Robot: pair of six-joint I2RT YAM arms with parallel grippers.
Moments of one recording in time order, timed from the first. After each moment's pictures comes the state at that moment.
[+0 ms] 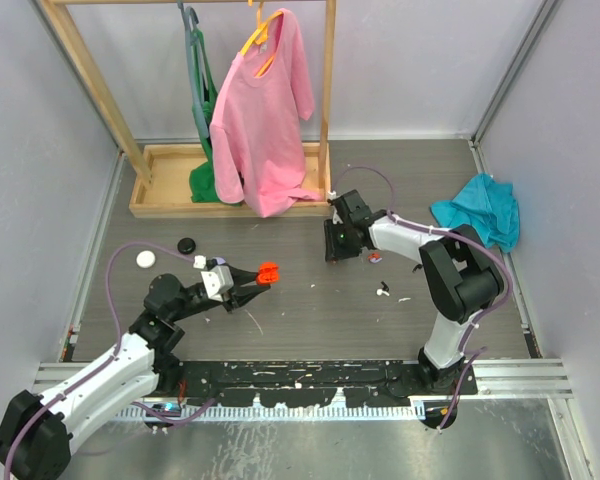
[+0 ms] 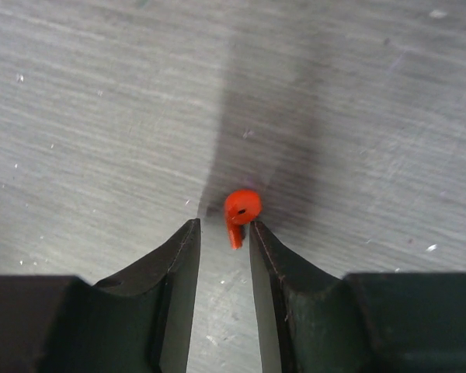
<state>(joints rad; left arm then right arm) -0.58 0.67 0.18 0.56 0.63 0.09 0.49 1.78 1.05 -0.31 -0.11 0.33</state>
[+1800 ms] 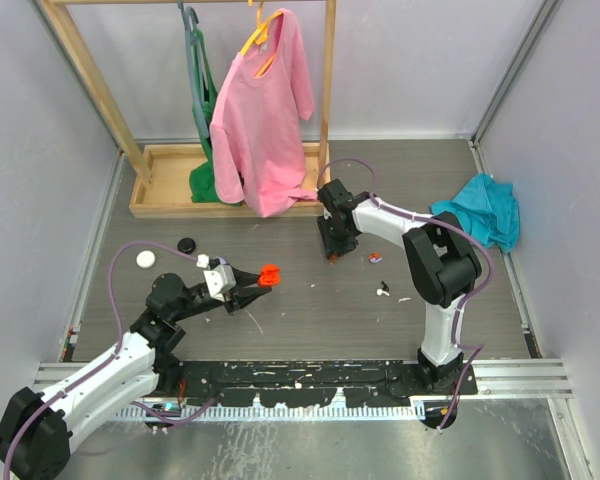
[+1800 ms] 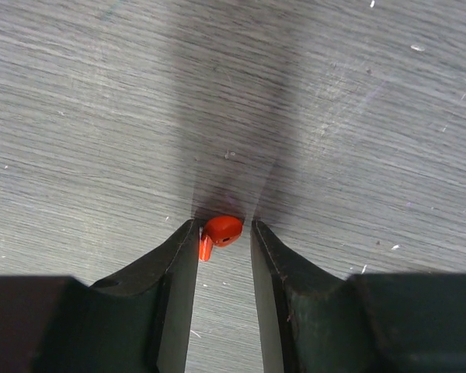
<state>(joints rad) -0.59 0.68 0.18 0.55 0.63 0.07 0.54 1.93 1.30 -0.60 -0.01 0.27</state>
